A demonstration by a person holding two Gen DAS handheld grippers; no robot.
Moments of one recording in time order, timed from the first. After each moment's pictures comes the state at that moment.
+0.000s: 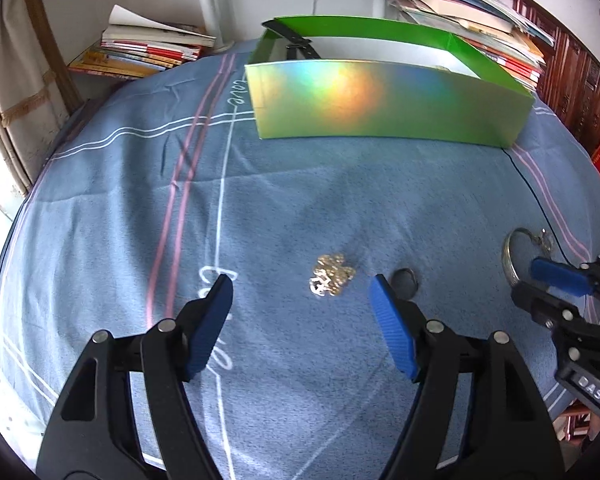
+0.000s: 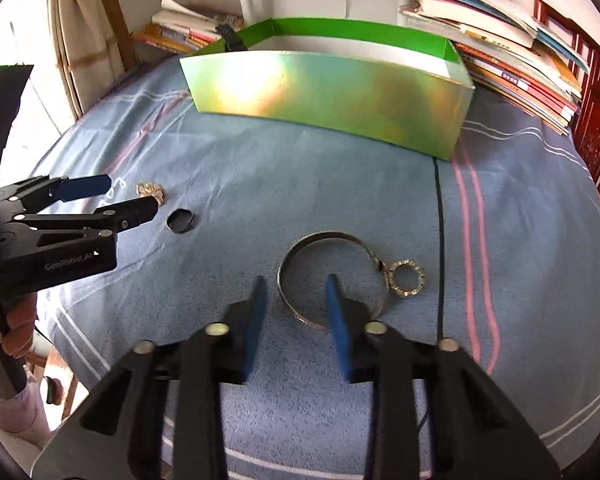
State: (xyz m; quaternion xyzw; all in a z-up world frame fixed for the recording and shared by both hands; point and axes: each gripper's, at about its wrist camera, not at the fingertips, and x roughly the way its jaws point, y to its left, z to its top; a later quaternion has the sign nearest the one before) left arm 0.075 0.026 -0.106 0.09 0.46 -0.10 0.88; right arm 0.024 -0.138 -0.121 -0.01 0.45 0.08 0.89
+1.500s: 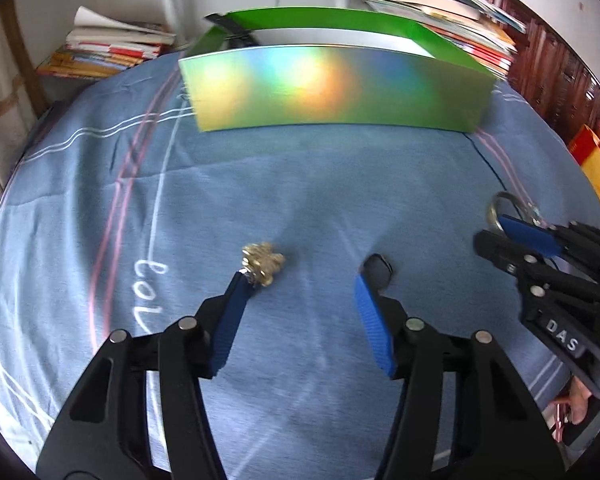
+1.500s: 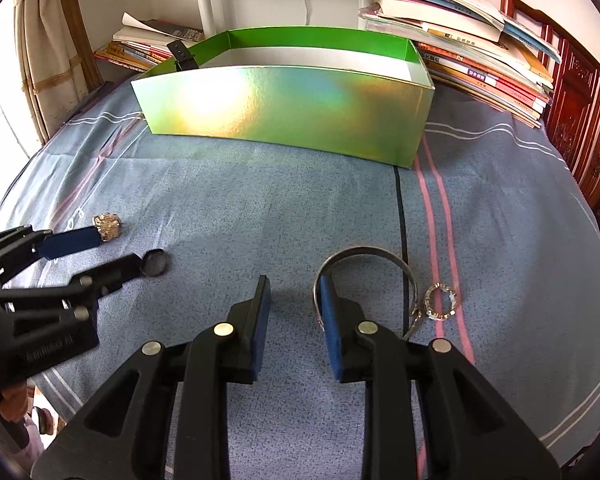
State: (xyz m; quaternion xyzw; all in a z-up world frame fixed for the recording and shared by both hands) left arm 0.065 -0.004 -0.113 0.09 0.47 -0.15 0.87; right arm 0.036 -0.160 -0.121 0.02 0.44 0.04 0.90
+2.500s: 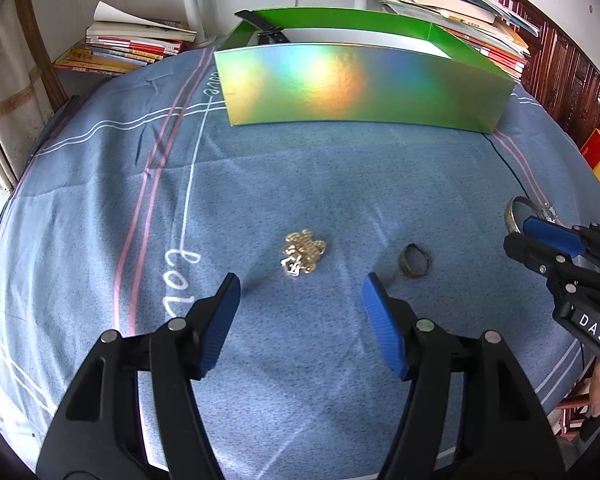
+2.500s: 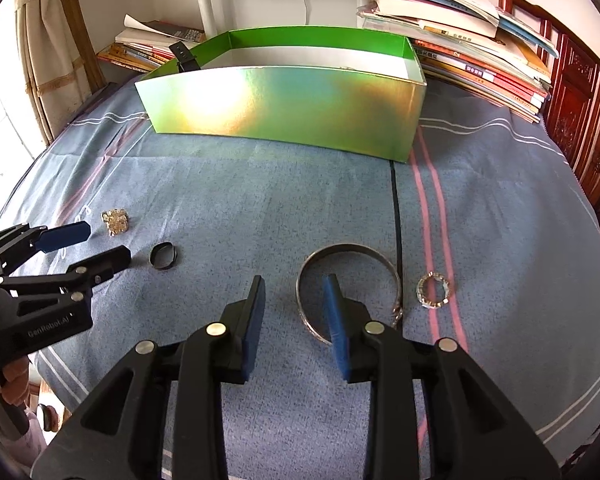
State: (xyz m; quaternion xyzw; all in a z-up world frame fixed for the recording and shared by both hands) left arm 0.063 0.016 -0.113 0.09 0.46 -0.12 0.87; right arm 0.029 -0.163 -0.119 0.02 0.45 0.04 0.89
